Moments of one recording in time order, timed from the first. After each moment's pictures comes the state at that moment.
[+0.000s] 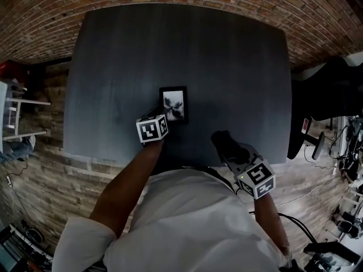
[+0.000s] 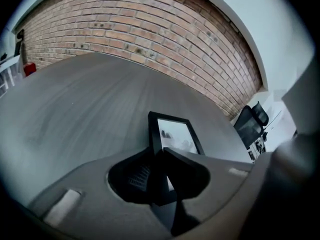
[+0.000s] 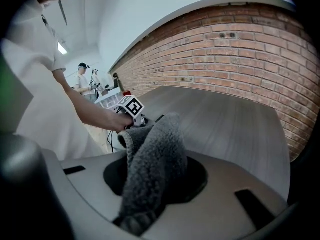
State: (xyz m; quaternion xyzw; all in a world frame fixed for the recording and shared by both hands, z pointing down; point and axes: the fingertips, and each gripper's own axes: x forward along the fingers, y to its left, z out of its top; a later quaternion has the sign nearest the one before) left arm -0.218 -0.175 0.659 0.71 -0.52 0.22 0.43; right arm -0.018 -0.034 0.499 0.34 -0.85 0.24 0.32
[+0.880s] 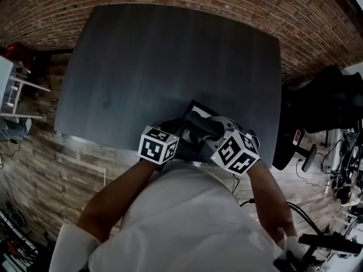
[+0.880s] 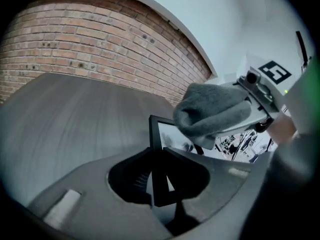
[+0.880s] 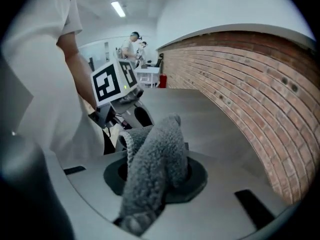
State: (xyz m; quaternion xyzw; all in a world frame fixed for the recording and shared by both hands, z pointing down) left arm -0.055 -0.074 0.534 0.84 -0.37 0.22 0.34; right arm -0.017 -0.058 0.469 0.15 -0.88 0.00 0.44
